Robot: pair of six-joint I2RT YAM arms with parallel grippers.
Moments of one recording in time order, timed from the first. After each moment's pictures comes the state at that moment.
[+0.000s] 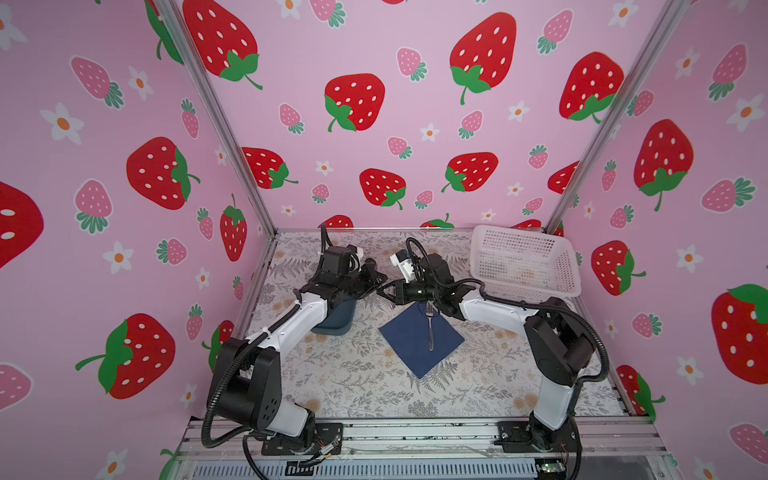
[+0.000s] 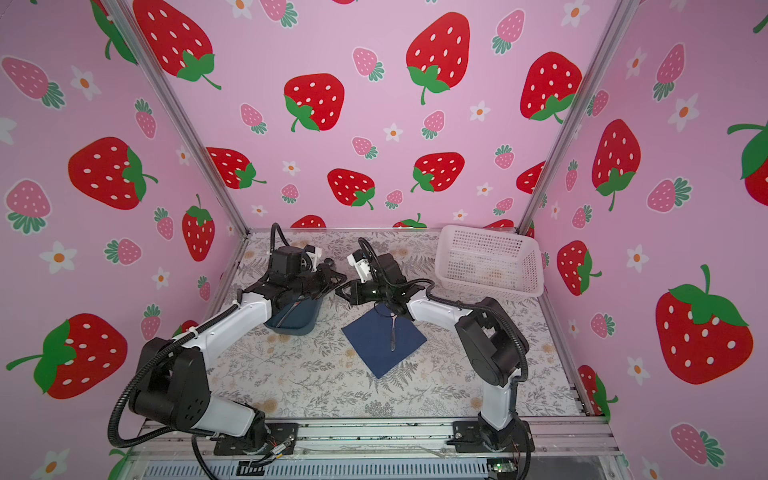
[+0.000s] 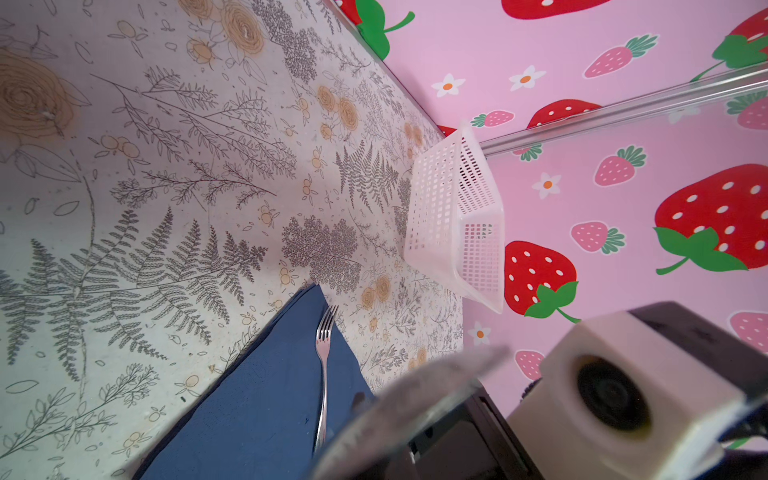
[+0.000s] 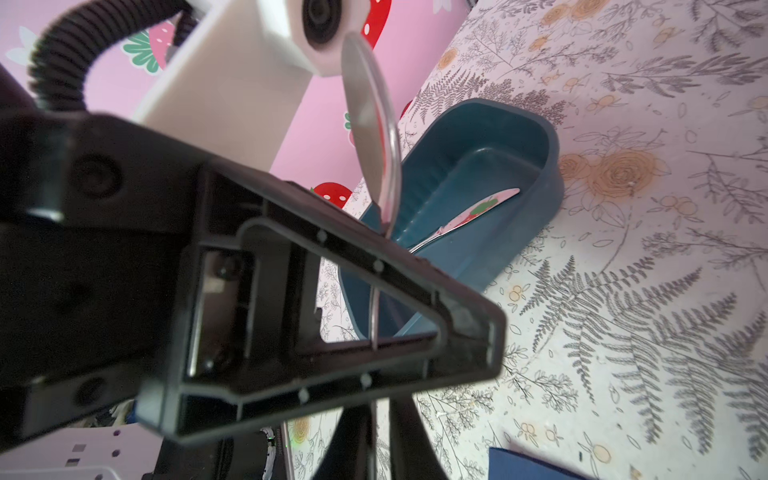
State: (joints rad) left arm -0.29 1.49 1.03 -0.15 0.53 -0.83; right arm 0.82 1.84 1.20 0.24 -0.56 0.57
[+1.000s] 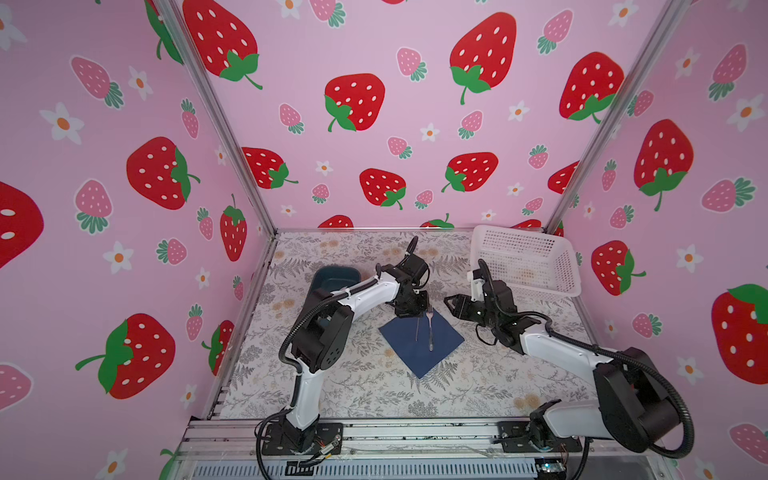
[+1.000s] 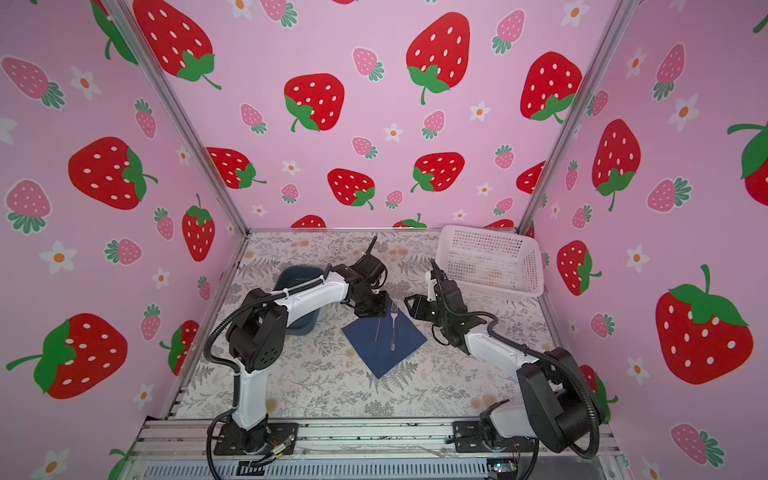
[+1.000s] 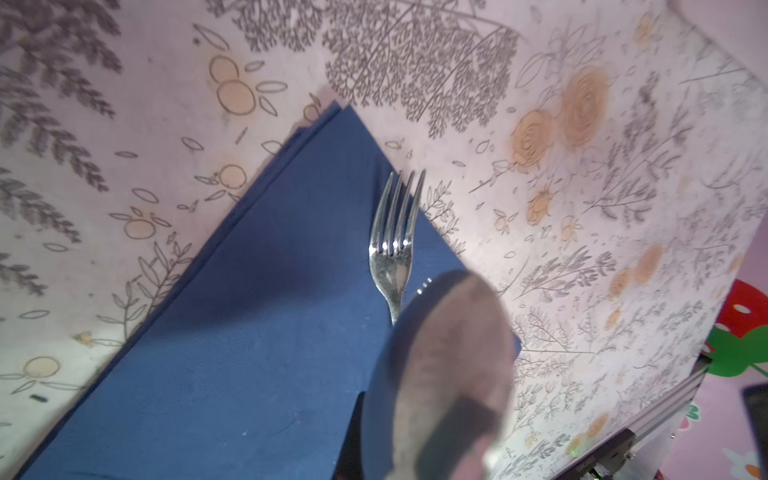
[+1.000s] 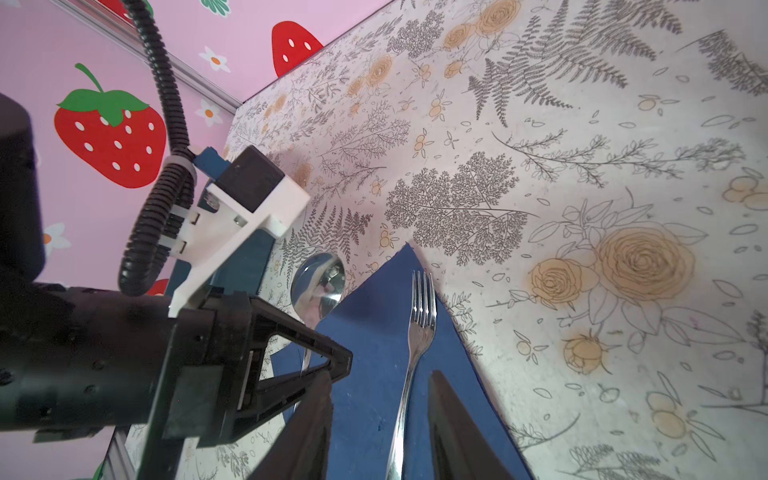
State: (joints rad) left arm -0.67 2.05 1.57 -0.76 0.28 -0.64; right arm 0.56 1.36 0.64 0.18 -0.24 0.63
